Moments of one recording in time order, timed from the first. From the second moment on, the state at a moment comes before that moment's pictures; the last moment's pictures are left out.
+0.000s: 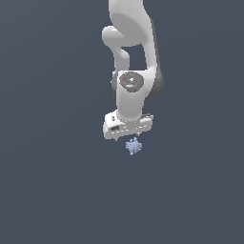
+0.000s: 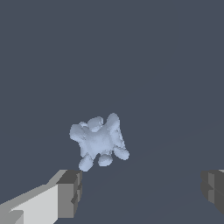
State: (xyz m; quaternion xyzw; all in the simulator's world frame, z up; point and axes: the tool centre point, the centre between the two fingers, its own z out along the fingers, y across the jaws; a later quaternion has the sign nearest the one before) arm 0.007 0.024 0.129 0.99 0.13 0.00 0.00
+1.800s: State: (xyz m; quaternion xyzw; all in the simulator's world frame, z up) arm 0.005 0.059 0.041 0.96 0.26 0.00 0.00
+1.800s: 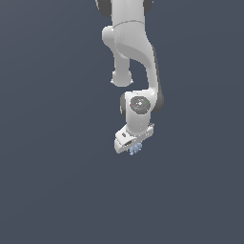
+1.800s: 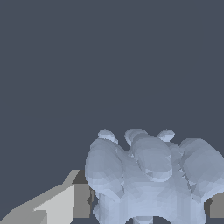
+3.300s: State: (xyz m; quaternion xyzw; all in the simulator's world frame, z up) arm 0.031 0.030 0.155 0.96 0.26 0.00 0.00
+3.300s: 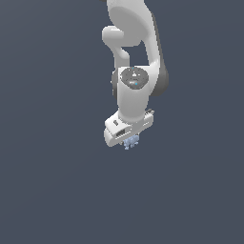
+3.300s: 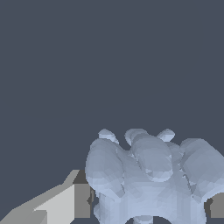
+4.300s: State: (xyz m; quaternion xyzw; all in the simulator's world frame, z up) arm 0.077 -0.016 0.344 0.96 0.26 0.00 0.00
